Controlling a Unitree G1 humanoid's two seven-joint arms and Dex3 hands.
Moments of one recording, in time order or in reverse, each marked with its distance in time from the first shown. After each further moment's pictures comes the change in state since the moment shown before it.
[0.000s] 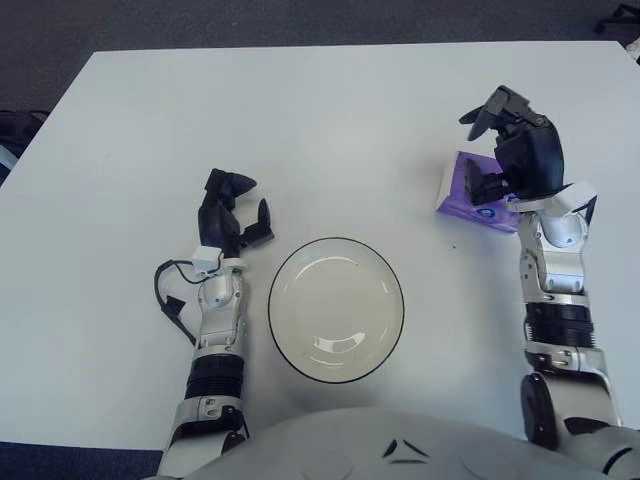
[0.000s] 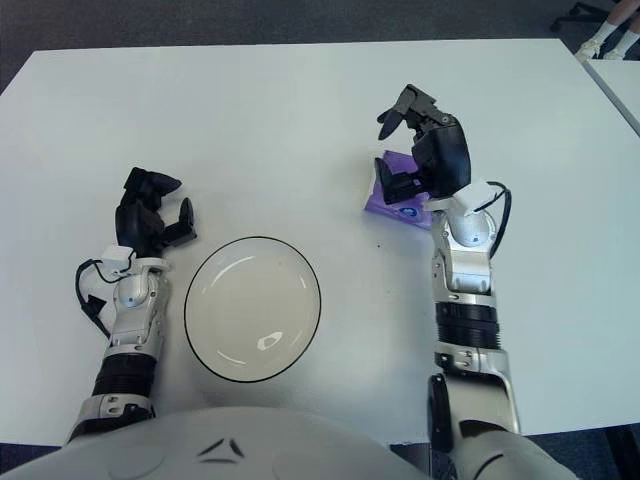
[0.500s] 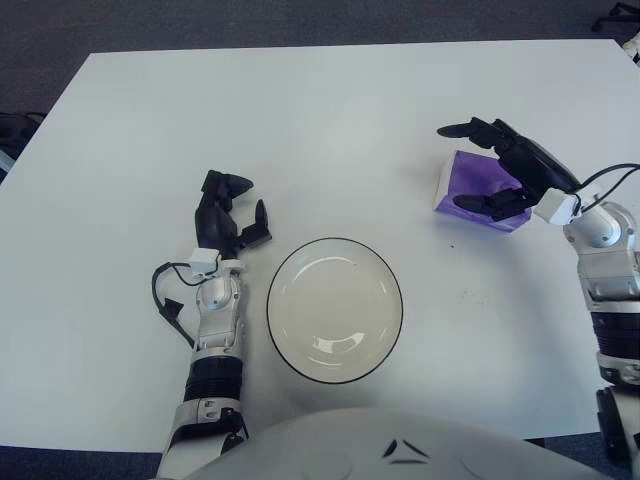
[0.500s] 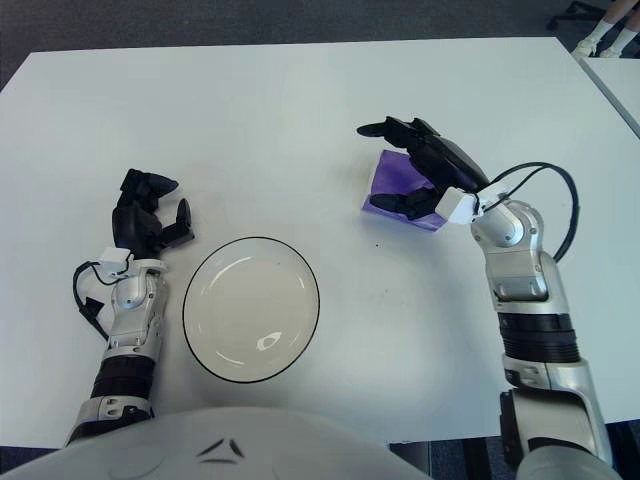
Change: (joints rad) left arm 0.009 0.001 0.000 -0.003 0.001 0.001 0.007; right arm 0.040 -0.293 0.077 -0.109 -0.301 0.124 0.148
